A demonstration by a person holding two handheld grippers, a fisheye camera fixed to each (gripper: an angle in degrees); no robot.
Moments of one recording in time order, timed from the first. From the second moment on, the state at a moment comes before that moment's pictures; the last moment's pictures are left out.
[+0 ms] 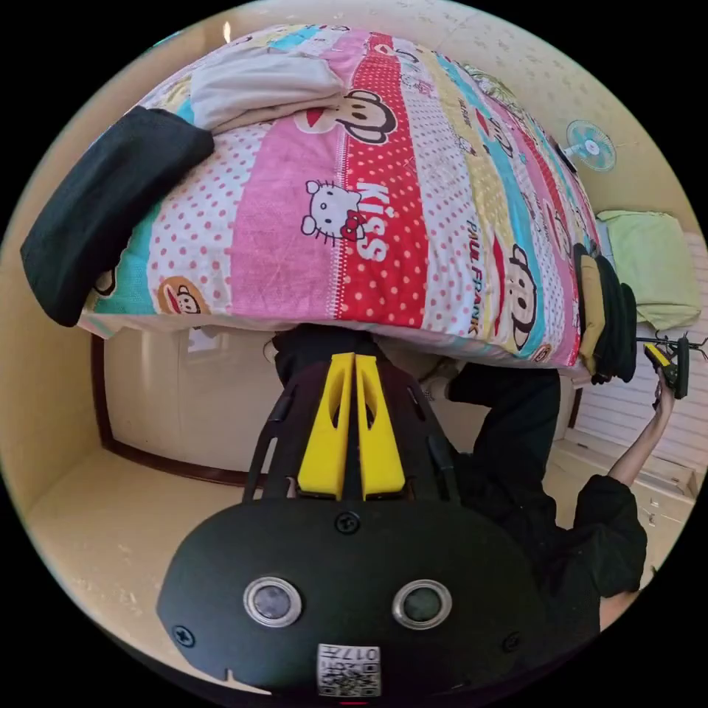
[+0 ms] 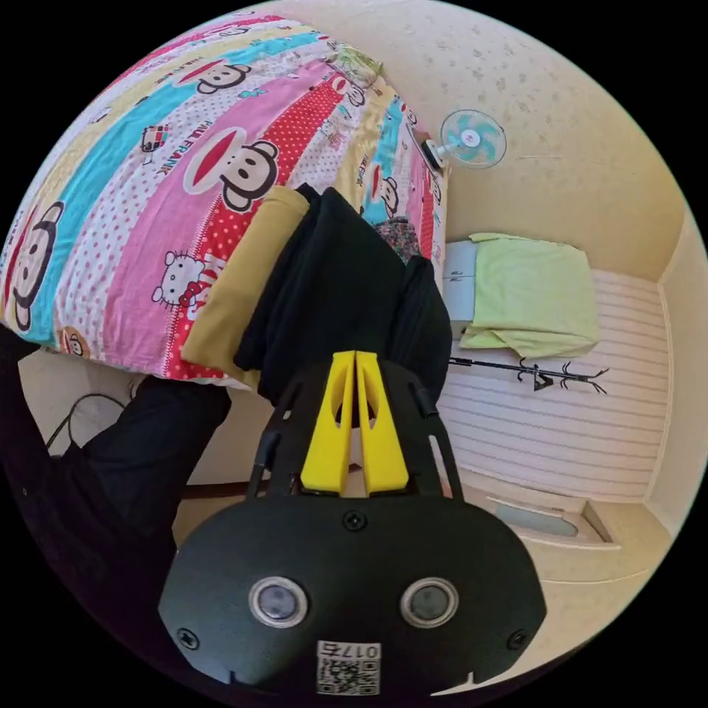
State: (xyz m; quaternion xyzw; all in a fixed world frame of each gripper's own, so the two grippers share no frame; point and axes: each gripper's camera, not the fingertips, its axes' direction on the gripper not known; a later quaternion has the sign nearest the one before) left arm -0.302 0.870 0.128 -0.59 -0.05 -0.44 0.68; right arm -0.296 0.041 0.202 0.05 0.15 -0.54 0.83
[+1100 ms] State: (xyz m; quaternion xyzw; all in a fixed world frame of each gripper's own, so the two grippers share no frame) left arm -0.517 0.868 -0.195 -0.16 -0.23 -0.61 0.74; right arm -0.903 0.333 0.255 -0.27 -0.48 -0.67 0.50
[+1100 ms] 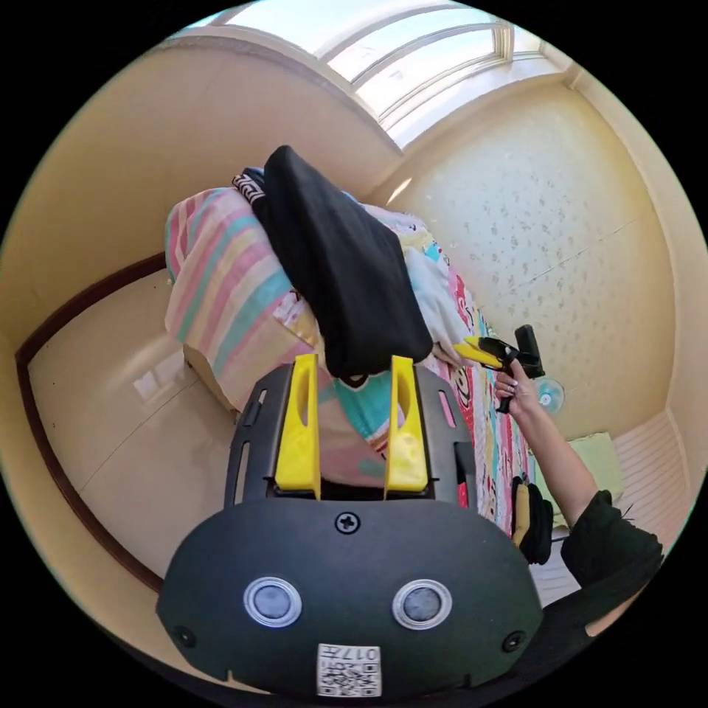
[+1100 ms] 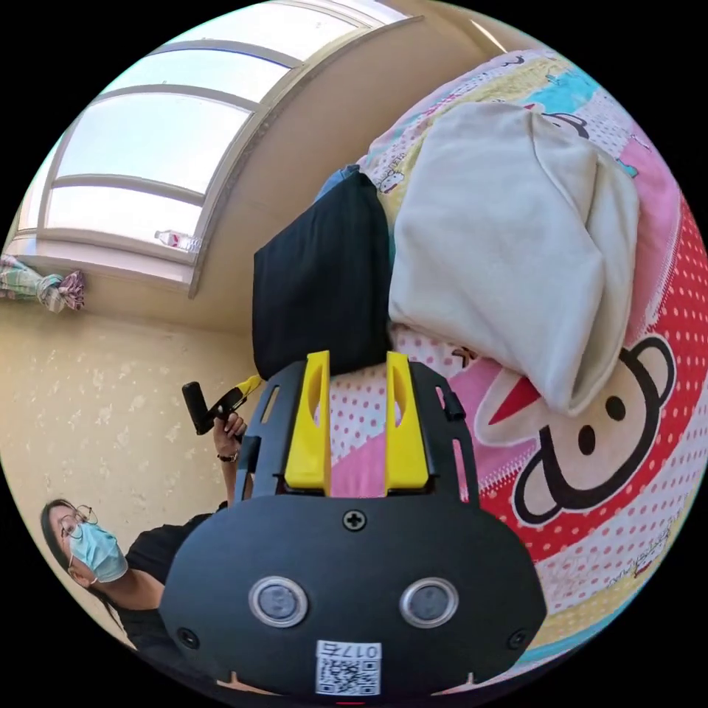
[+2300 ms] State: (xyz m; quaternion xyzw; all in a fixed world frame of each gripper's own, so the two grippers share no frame) left arm -0.114 0.685 0.295 -0.38 0.48 -0.40 0.68; right arm -0.075 -0.173 0.570 -0.12 -0.57 -0.24 0.78
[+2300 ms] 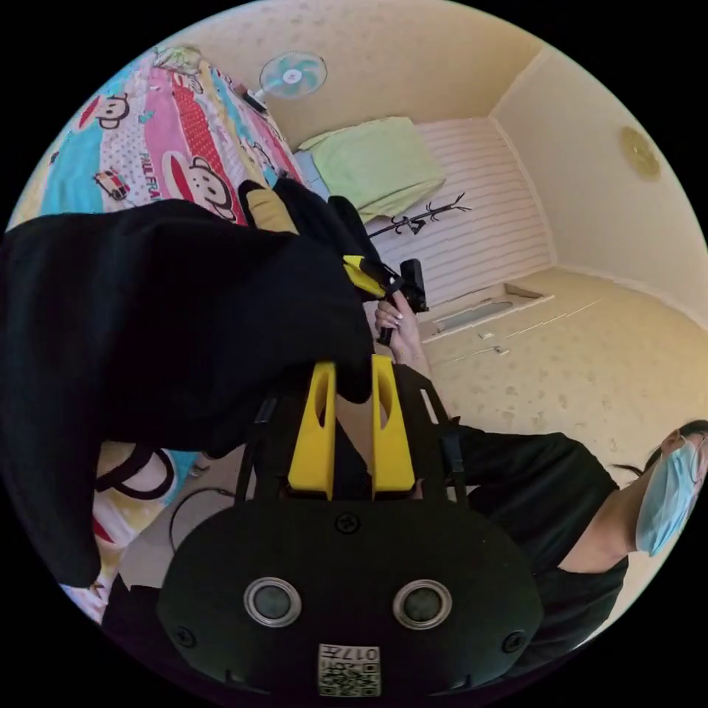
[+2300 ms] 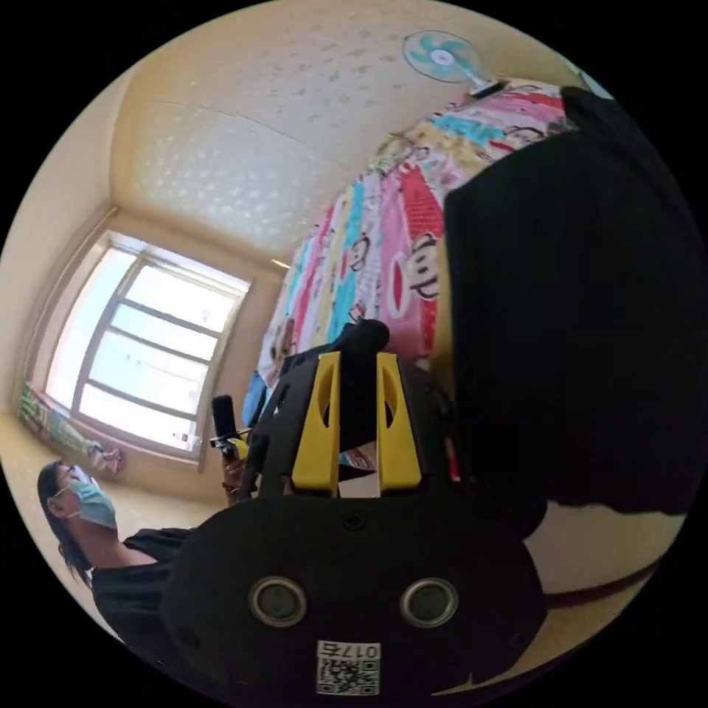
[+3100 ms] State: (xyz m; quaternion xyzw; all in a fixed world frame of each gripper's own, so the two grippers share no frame) left arm -0.240 0.864 0.215 -0.17 0.19 -0.72 0.65; right arm -0.076 -0.046 0.461 -0.20 -0.77 -0.38 0.48
